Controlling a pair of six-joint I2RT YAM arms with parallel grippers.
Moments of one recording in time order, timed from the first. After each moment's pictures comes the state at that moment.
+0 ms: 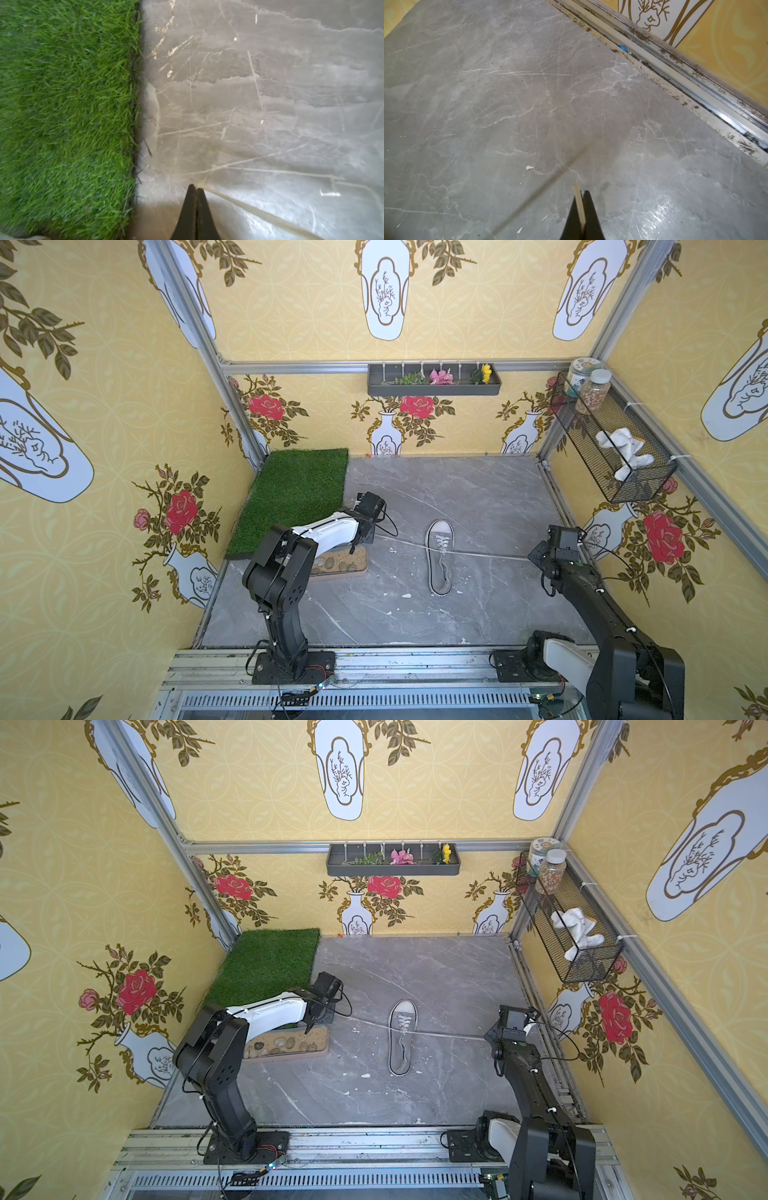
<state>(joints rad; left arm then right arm) -0.51 1.84 1.14 -0.53 -0.40 -0.34 -0.24 1.09 0.50 -0.34 0.21 0.55</state>
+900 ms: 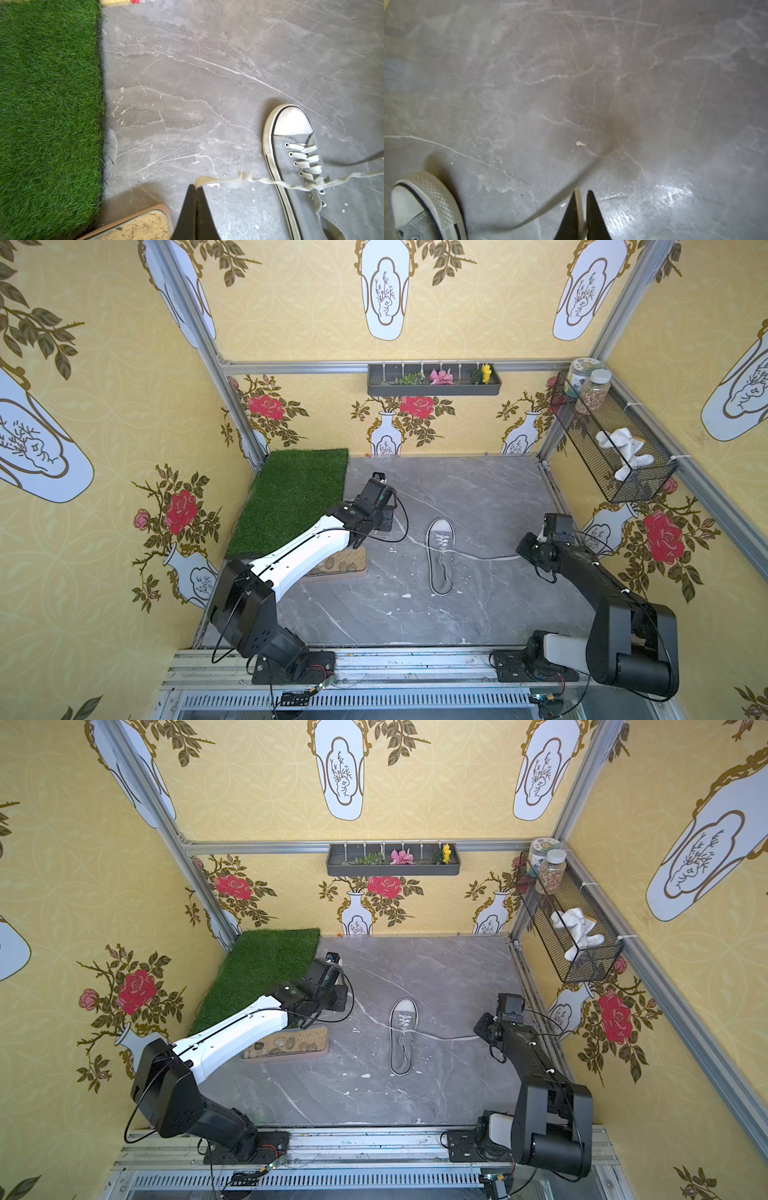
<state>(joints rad) -0.67 1.54 1.23 -0.59 -0.23 -0.36 -0.23 1.28 0.63 -0.39 -0.11 0.46</state>
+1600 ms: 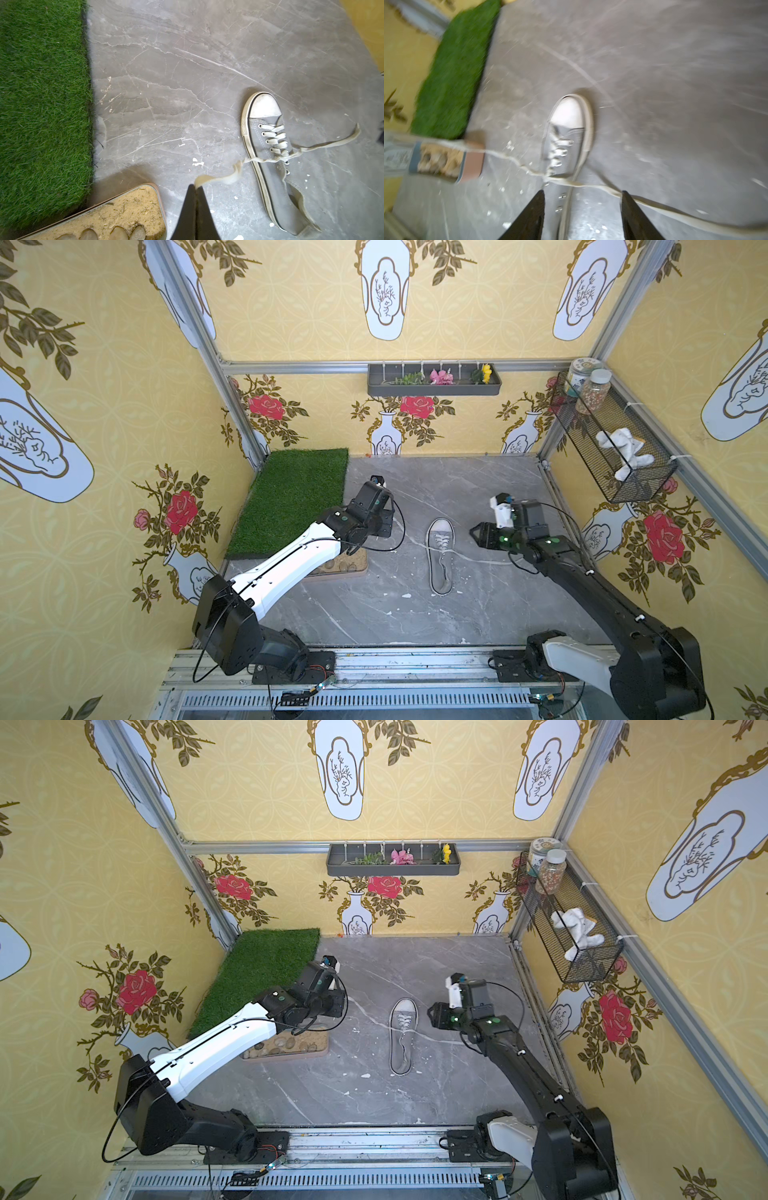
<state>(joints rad) -0.69 1.44 1.23 -0.66 -0.17 -0.41 0.29 1.19 0.77 -0.40 -0.31 0.25</state>
